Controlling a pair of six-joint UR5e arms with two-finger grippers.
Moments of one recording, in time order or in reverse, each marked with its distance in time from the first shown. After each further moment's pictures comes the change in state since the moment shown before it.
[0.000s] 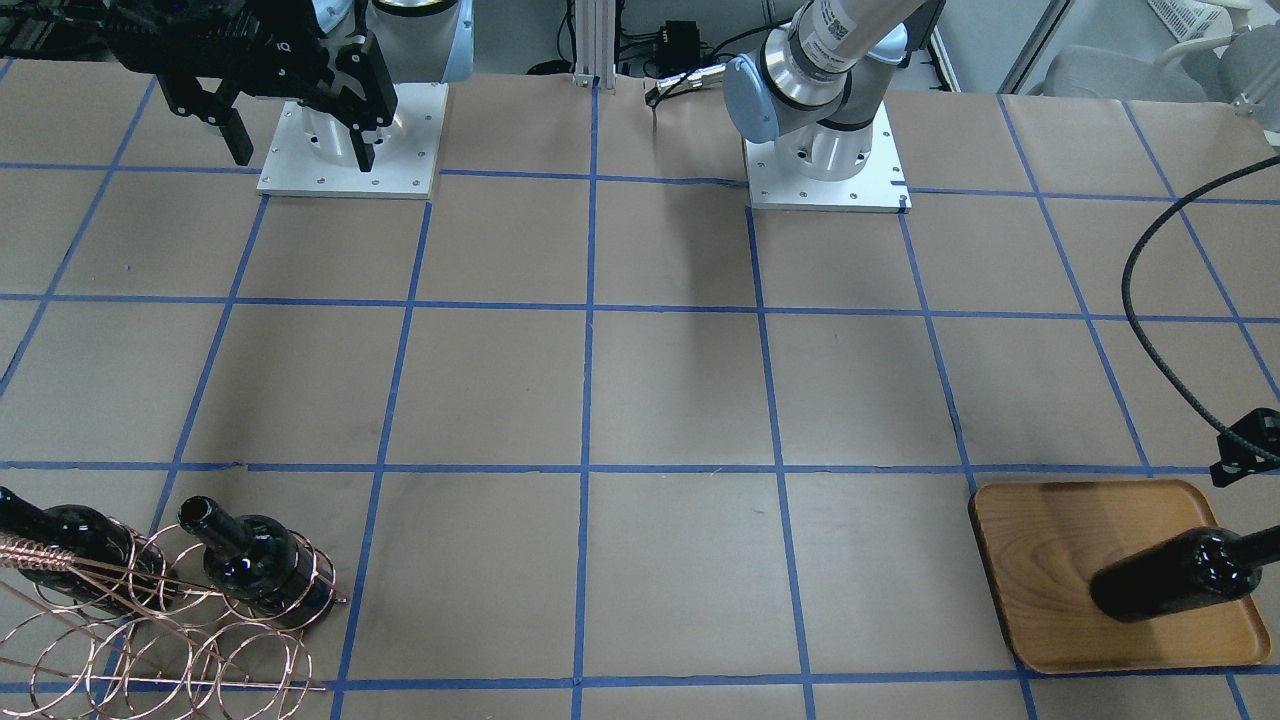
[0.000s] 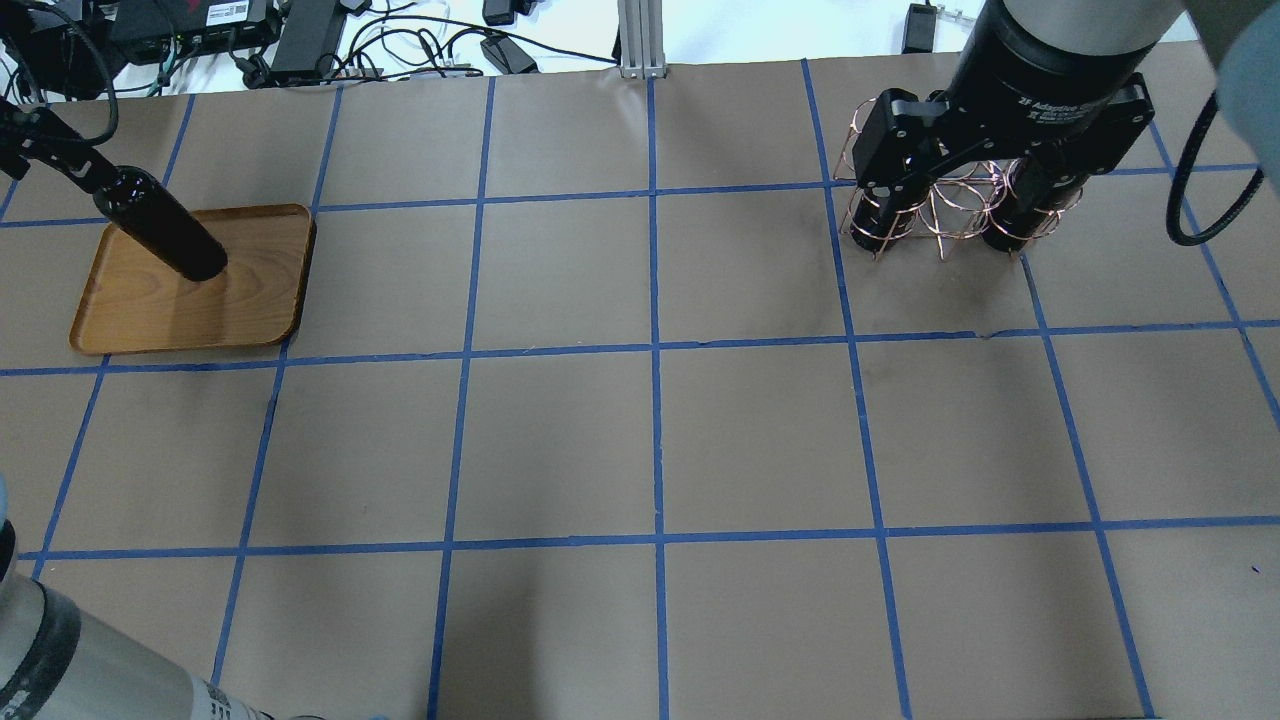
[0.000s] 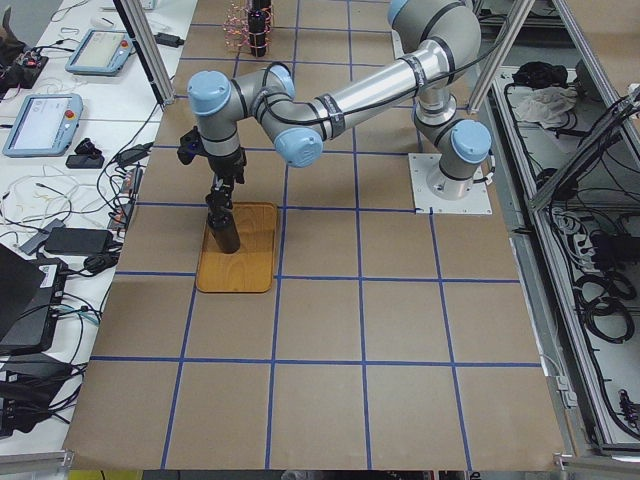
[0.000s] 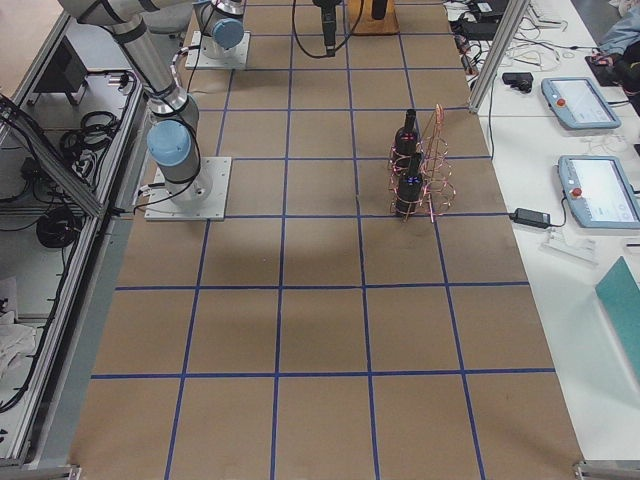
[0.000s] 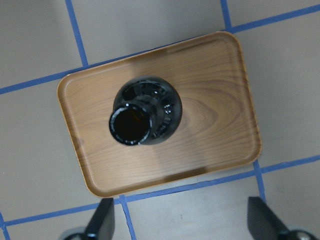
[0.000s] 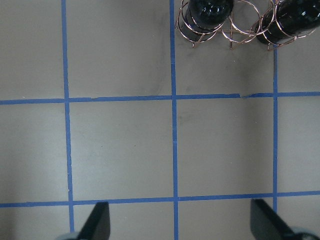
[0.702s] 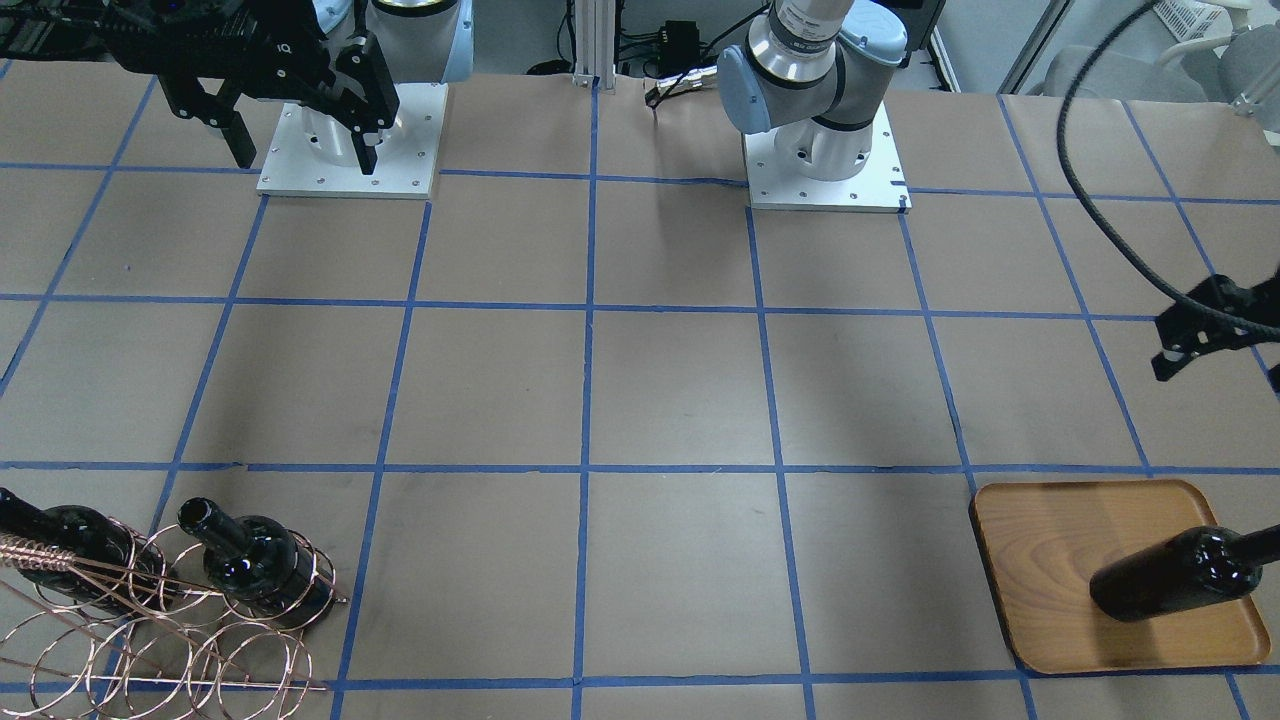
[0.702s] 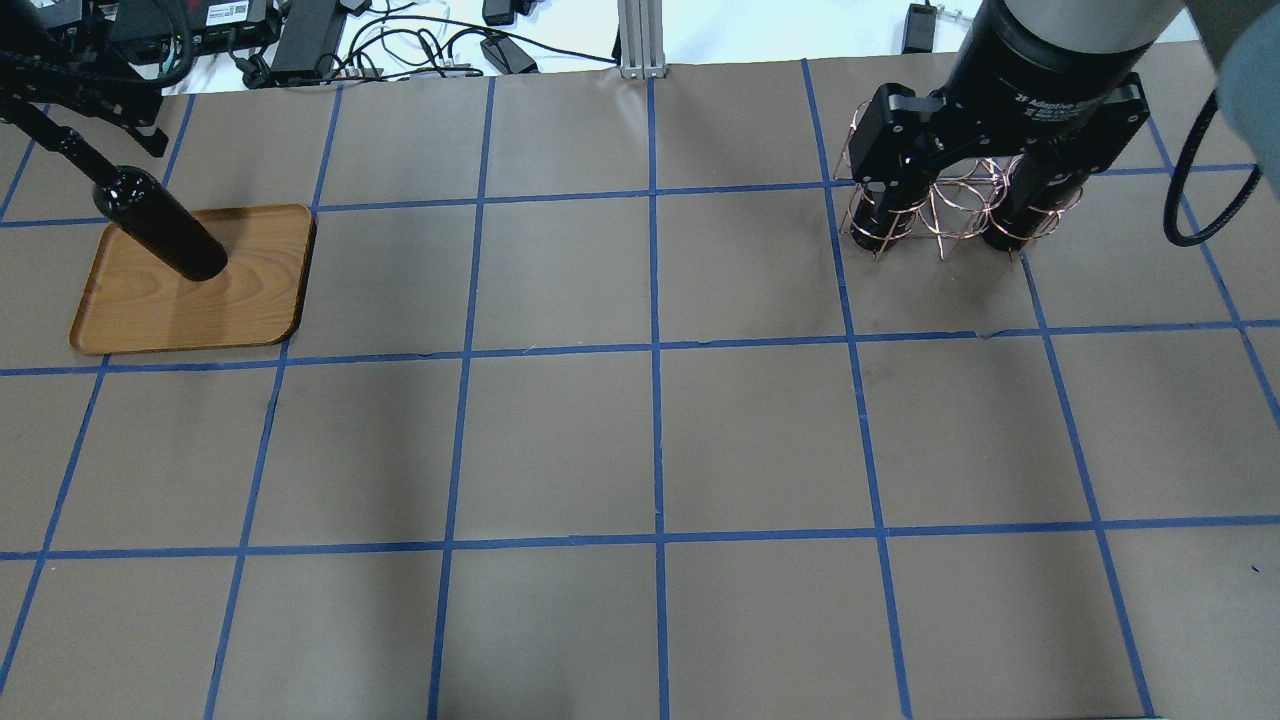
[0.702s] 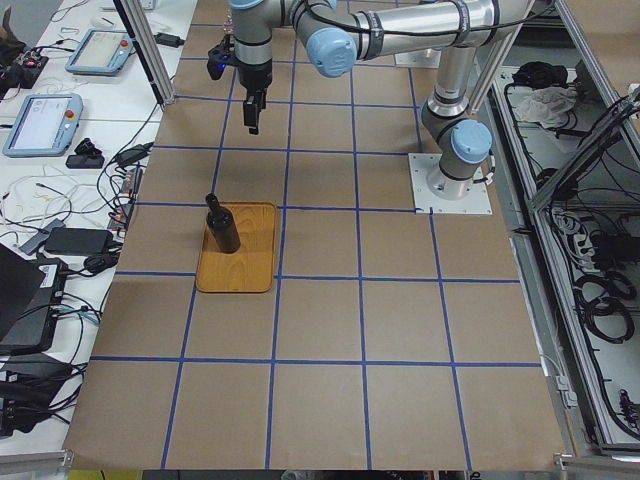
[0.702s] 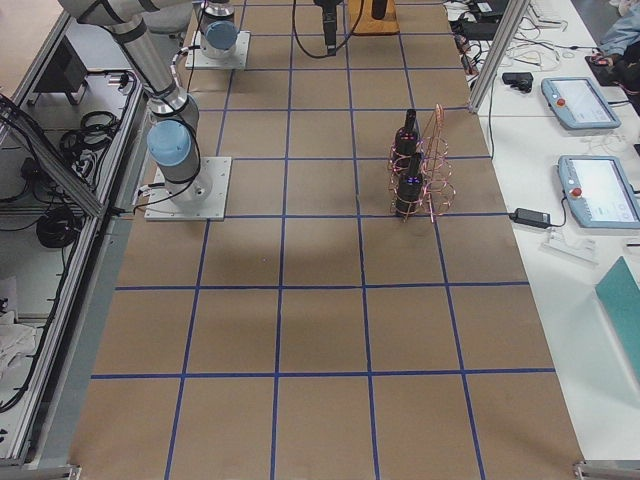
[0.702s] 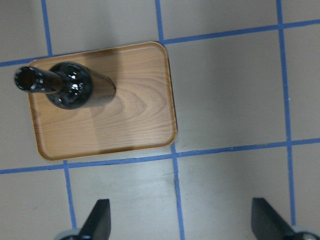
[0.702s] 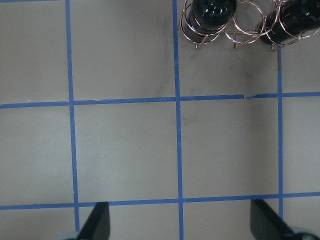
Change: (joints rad) left arm -0.214 0.259 -0.136 -0.080 -0.005 -0.352; right arm -0.001 0.000 0.002 -0.007 0.014 0.009
